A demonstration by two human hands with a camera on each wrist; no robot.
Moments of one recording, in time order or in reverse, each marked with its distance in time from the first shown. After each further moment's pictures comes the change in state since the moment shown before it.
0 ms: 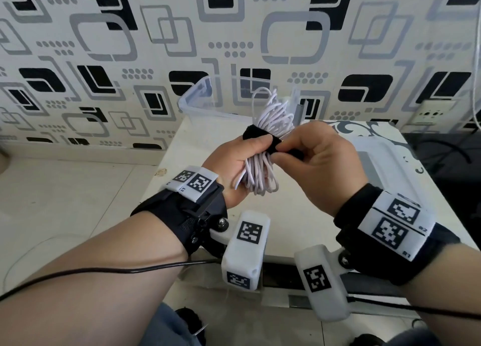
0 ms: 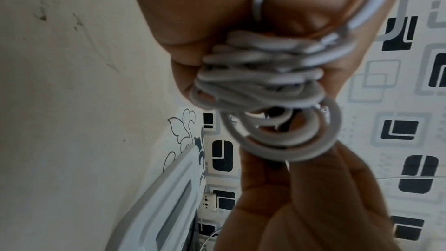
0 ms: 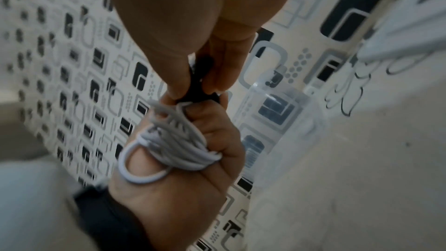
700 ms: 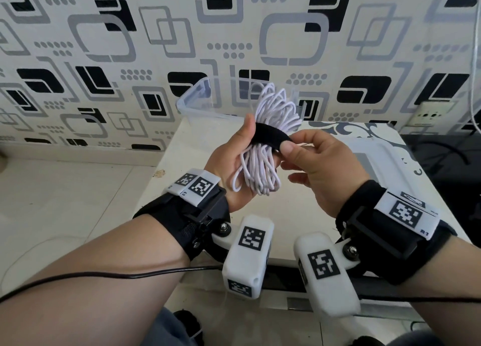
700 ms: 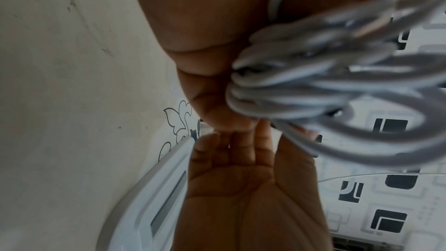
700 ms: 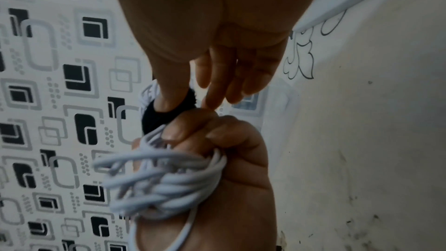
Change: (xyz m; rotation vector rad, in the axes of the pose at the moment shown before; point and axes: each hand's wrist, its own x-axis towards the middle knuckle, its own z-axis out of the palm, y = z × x) left_hand -0.004 0.002 0.003 -0.079 -0.219 -0.008; right_hand 0.005 0.014 0.000 0.623 -0.099 0.521
